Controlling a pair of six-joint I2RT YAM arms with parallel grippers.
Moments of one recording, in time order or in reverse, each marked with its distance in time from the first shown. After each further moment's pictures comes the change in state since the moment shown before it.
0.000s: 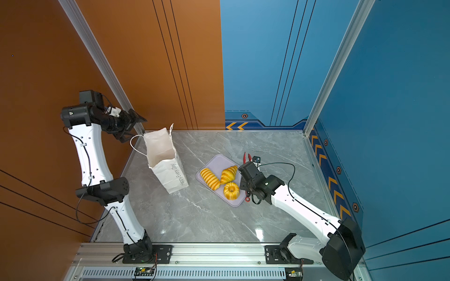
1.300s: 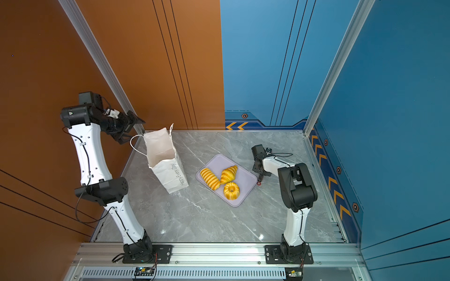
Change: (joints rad) left arm 0.023 0.000 -0.039 0.000 -0.016 0.000; right arm -0.431 0.655 0.182 0.237 0.029 -0.162
